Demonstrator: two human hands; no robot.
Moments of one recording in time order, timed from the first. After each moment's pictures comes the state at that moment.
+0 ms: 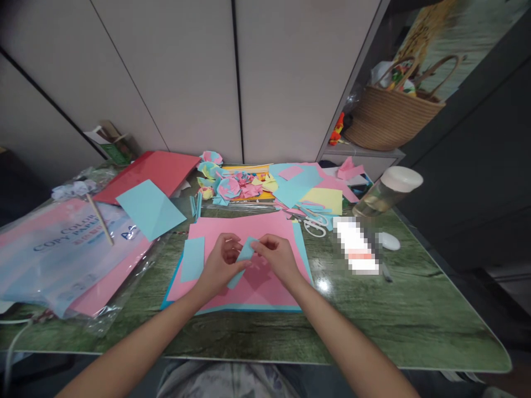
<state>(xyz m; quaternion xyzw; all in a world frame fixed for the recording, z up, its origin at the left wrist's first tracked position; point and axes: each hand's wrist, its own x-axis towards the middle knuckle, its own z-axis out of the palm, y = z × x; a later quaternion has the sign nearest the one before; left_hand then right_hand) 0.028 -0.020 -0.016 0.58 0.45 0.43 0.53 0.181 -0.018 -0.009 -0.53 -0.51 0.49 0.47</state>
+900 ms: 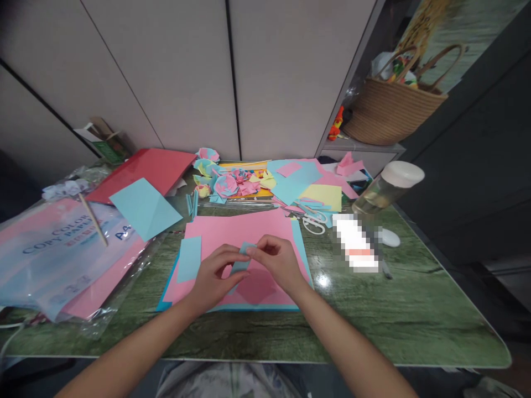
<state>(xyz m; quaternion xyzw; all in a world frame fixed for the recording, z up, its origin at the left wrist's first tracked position) 0.023 -0.032 -0.003 0.73 0.32 0.45 0.39 0.181 -0.033 0.015 -0.47 -0.51 0.52 0.50</state>
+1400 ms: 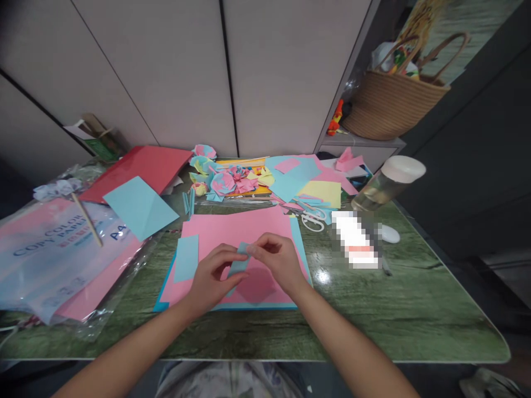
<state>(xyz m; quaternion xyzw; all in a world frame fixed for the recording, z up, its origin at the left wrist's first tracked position) 0.025 -0.035 -0.009 0.71 0.33 0.45 0.43 0.184 -0.034 0.013 -0.46 -0.51 0.51 0.52</state>
